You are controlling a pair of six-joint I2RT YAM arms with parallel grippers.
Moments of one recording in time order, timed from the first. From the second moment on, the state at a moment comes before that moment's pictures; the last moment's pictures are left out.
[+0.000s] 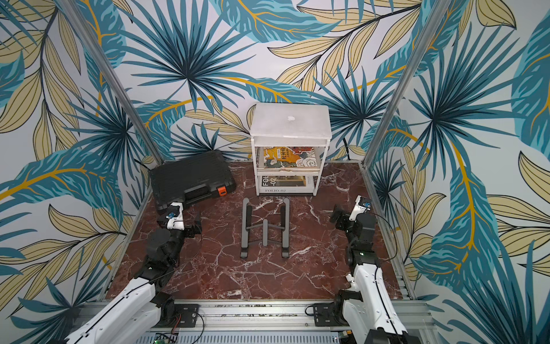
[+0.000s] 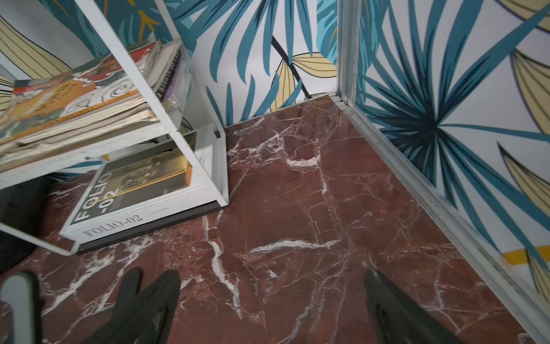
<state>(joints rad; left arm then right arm) -0.25 0.76 0.21 0.44 -0.29 0.06 -0.02 0.87 0.40 0.16 0.02 0.21</state>
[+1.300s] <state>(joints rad) -0.16 1.61 0.28 1.21 -0.33 0.14 -0.03 1.54 0.36 0.97 0.06 0.07</state>
